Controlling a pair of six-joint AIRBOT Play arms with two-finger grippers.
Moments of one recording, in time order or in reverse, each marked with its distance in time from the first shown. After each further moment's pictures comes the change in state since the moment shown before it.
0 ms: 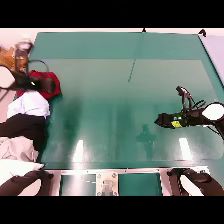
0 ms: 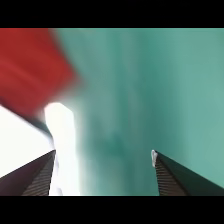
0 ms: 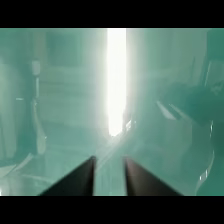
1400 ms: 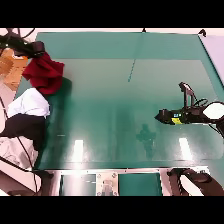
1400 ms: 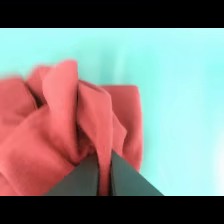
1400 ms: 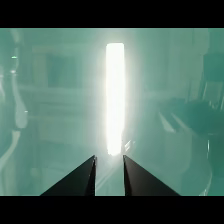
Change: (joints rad) left arm 0.151 -0.695 0.908 -0.257 -0.274 0.137; right arm -0.001 0.000 0.013 0.000 -0.061 0.000
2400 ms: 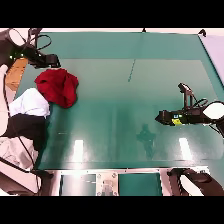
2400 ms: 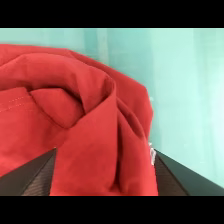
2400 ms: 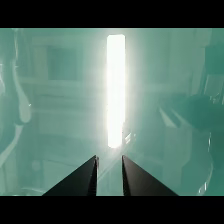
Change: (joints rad) left arm -0.050 0.017 -0.177 -0.020 0.071 0.116; right arm -0.001 0.000 0.003 0.001 0.030 0.000
